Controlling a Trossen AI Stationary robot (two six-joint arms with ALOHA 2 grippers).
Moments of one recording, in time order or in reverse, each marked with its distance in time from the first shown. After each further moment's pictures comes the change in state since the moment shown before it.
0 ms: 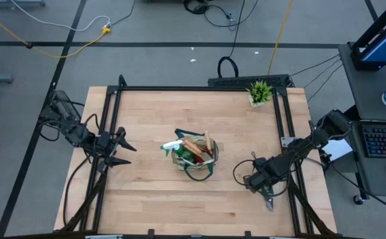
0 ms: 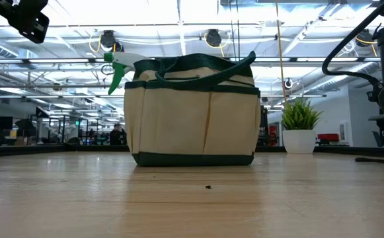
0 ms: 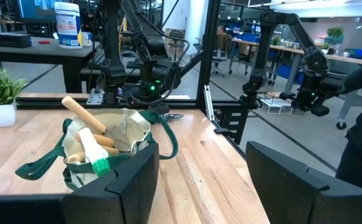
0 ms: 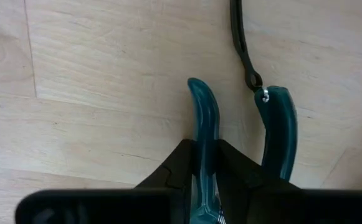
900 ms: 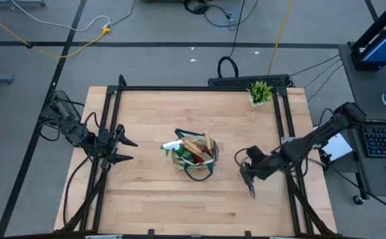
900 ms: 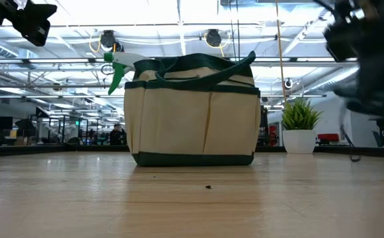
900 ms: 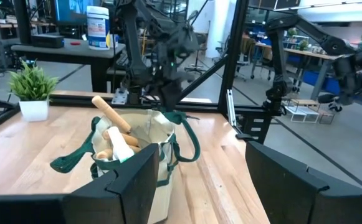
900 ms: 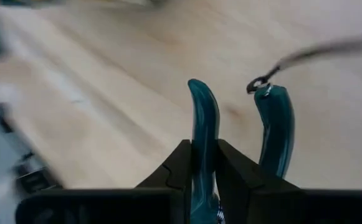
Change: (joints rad) left arm 0.000 0.000 0.000 0.002 -0.105 -0.014; right arm -0.077 -0.356 -0.003 0.235 0.300 -0.360
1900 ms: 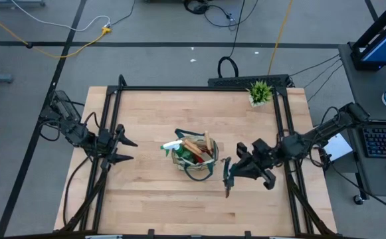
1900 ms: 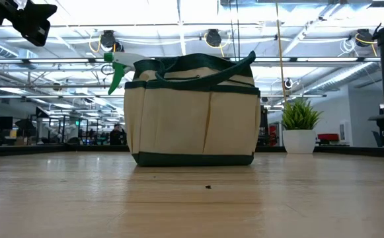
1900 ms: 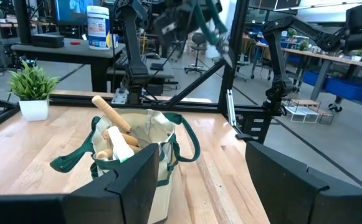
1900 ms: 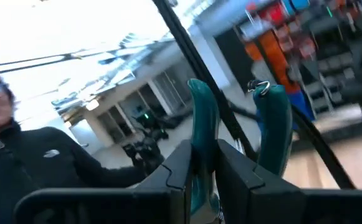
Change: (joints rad) left arm 0.000 0.000 0.000 0.000 0.000 -0.002; right arm -0.073 -0.082 0.002 1.156 -0.125 -1.038
